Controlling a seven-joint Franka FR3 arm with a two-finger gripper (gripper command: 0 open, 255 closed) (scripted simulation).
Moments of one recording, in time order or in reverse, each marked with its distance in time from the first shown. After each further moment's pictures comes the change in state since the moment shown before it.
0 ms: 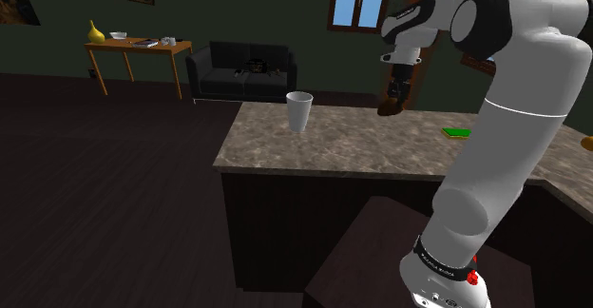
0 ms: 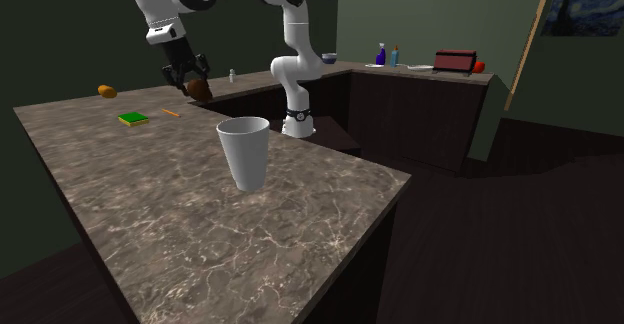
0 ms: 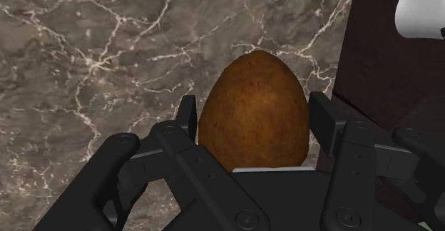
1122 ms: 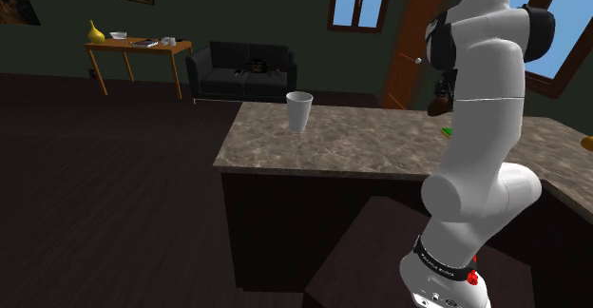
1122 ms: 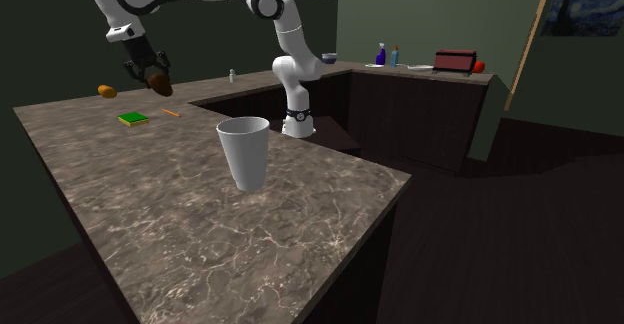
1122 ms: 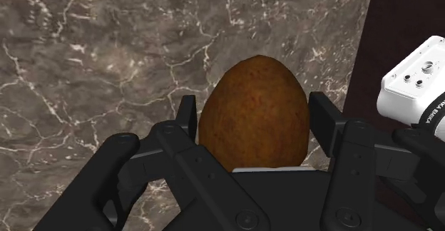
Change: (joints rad) arm -0.359 0.343 -0.121 0.356 0.132 -0.113 -0.473
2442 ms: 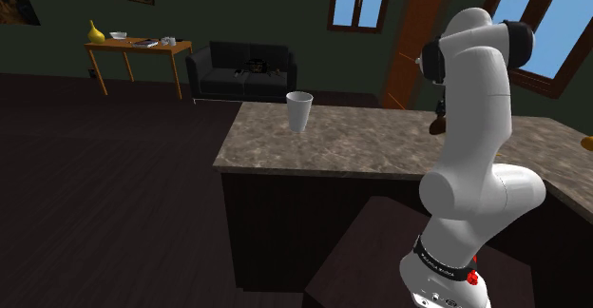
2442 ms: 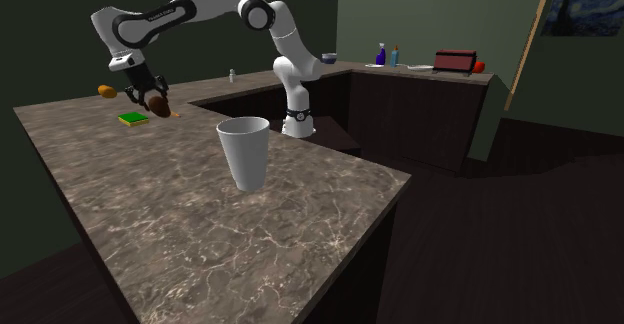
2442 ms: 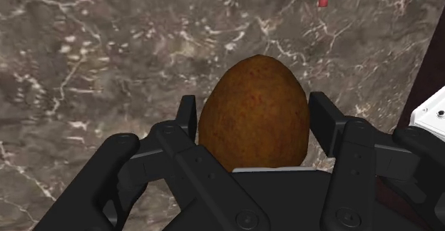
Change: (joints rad) arm -0.099 0.153 0.032 -0.039 0.084 0.159 -0.099
